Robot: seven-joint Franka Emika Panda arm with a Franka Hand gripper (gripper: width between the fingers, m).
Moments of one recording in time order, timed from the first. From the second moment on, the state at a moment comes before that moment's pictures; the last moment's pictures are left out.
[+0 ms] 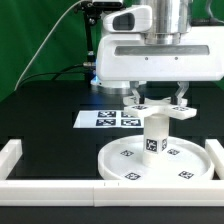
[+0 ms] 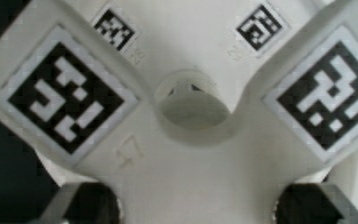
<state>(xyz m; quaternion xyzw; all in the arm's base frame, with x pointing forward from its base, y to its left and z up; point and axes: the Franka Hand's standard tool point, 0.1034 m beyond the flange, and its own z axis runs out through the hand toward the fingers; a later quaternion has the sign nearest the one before) 0.562 0.041 0.108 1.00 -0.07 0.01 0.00</state>
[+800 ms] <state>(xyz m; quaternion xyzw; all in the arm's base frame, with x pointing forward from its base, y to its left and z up) 0.563 0.041 0.107 0.88 -0.47 0.00 -0.03</state>
